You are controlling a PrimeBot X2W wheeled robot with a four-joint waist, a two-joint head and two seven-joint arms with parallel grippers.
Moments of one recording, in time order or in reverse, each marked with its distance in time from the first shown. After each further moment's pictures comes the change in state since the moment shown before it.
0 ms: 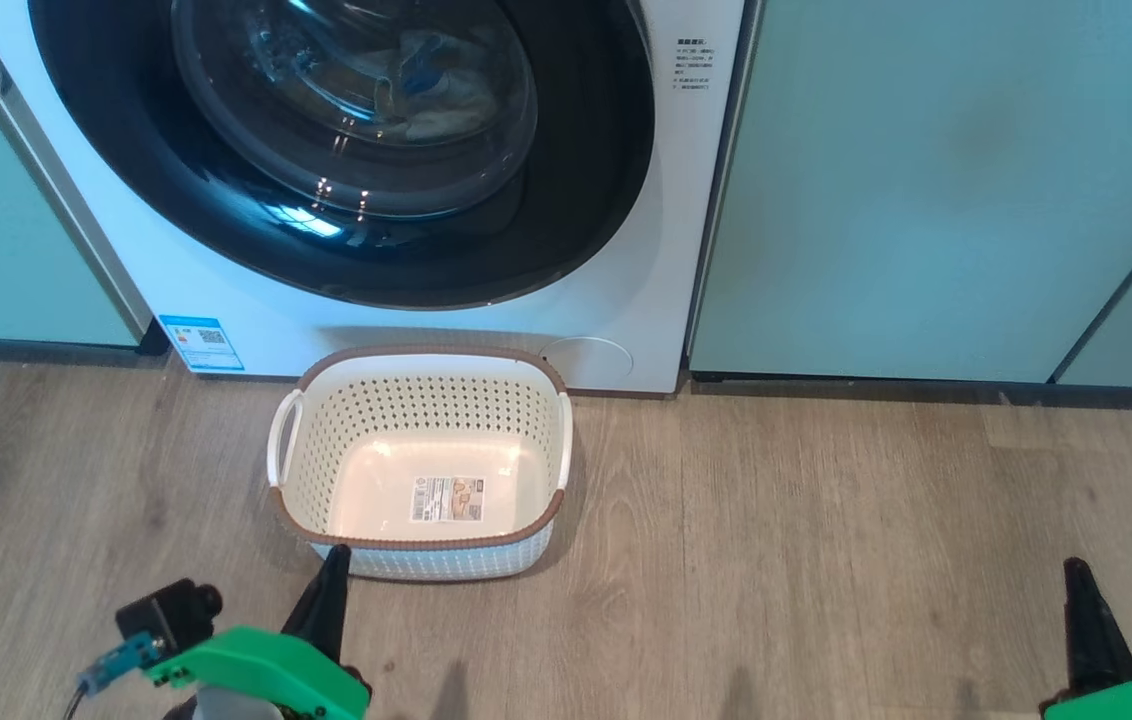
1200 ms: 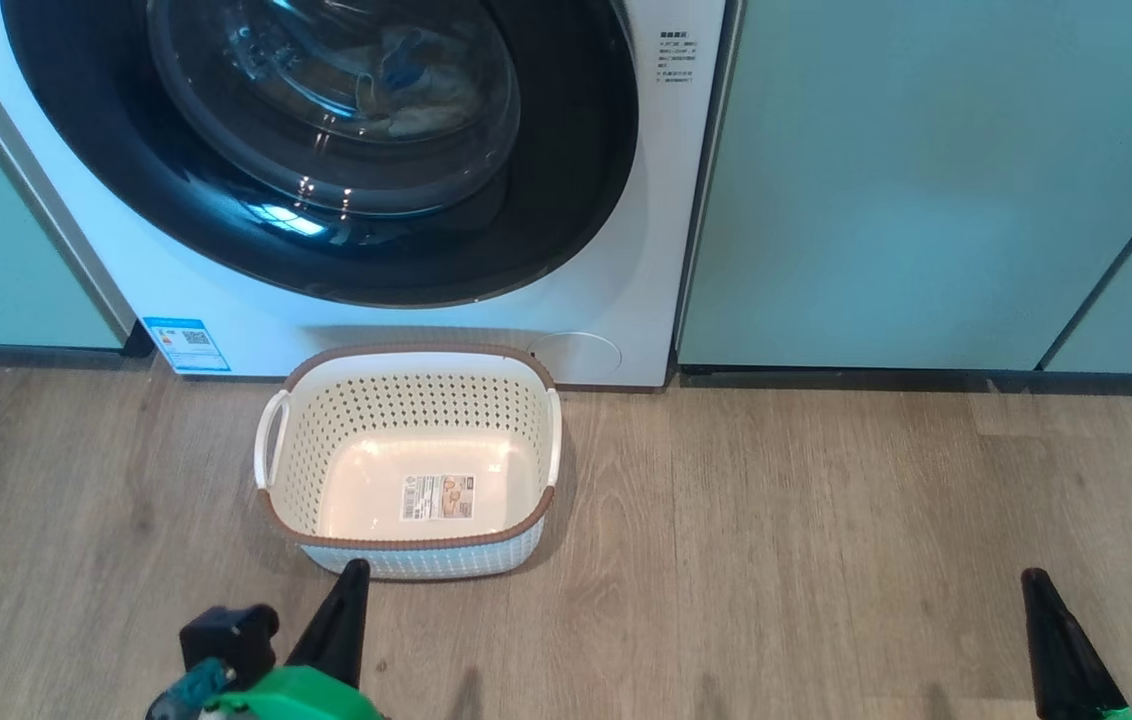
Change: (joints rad) left arm 0.052 0.010 -0.047 -0.047 0.384 0.035 -0.072; right arm 0.050 0.000 0.021 -0.027 -0.384 0.000 -0.089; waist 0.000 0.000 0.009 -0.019
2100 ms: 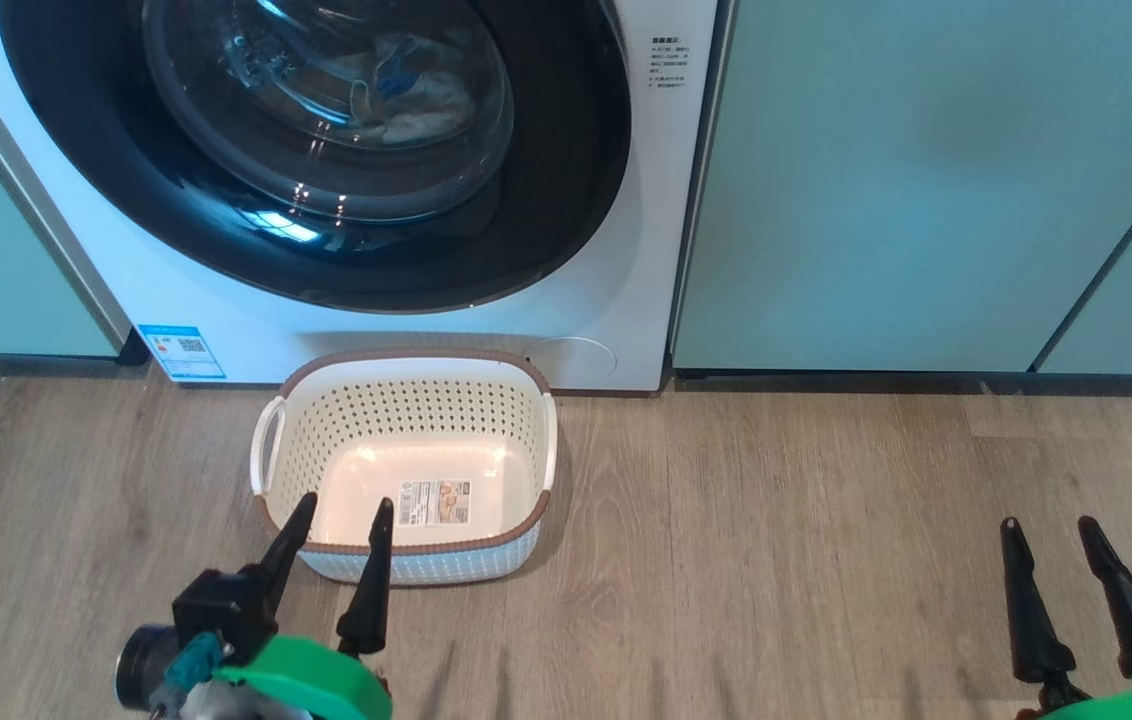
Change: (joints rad) left arm -0.026 0.018 0.024 -0.106 0.137 0.007 -0.026; right arm -0.023 -0.008 -0.015 -0.093 -0.131 0.000 -0.027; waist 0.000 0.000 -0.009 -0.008
